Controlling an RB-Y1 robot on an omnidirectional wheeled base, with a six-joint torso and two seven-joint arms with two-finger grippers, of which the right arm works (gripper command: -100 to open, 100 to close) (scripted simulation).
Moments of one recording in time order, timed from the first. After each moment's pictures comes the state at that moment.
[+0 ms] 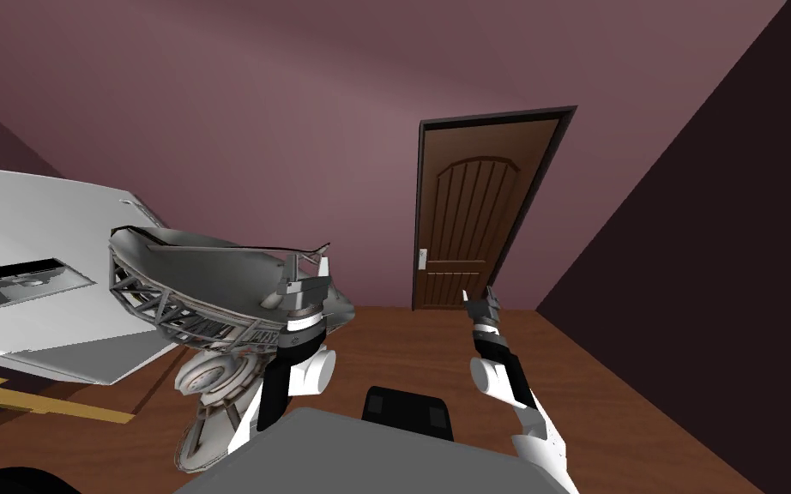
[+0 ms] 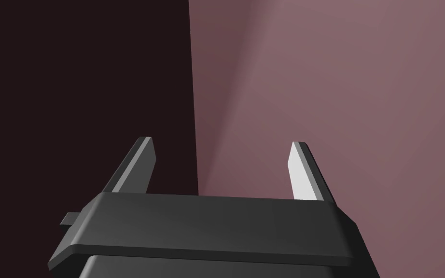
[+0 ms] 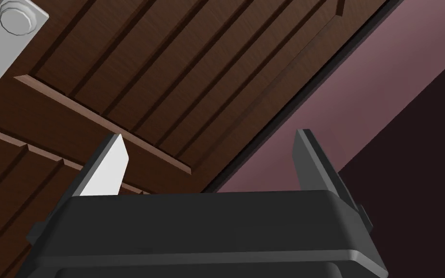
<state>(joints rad) 0.20 -0.10 -0.01 -1.69 -0.41 -0.45 -0.39</state>
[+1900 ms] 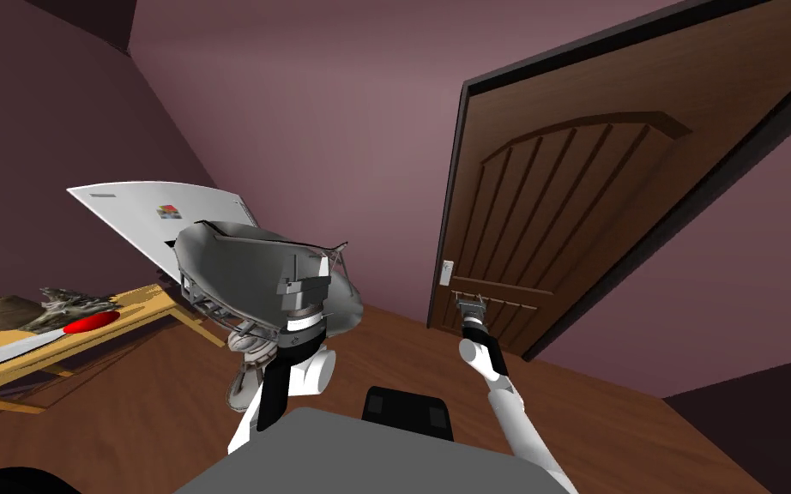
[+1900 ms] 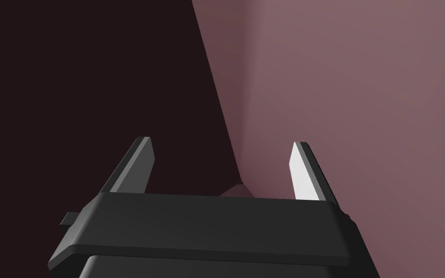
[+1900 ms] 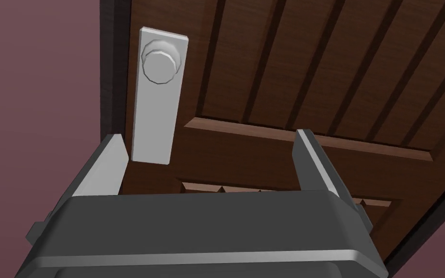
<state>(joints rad) -0.04 -0.13 0.01 -1.30 -0.81 -0.46 -0.65</state>
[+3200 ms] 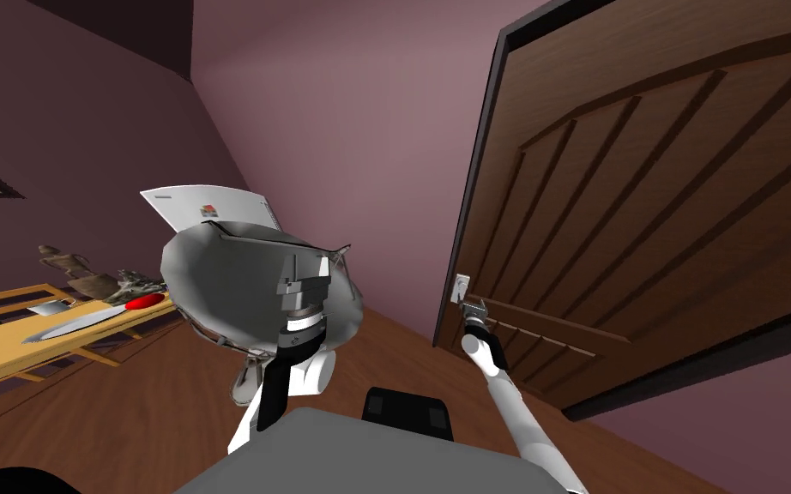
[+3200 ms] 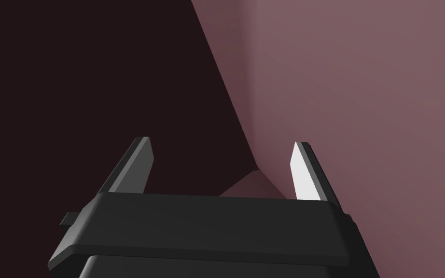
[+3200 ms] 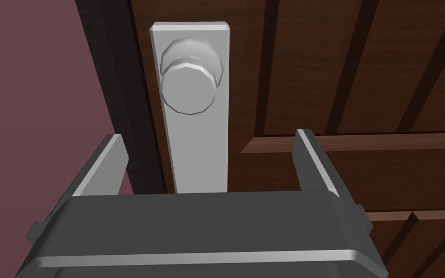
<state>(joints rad) -0.13 -0.17 0.00 -1.13 -1.00 -0.46 -0.78</state>
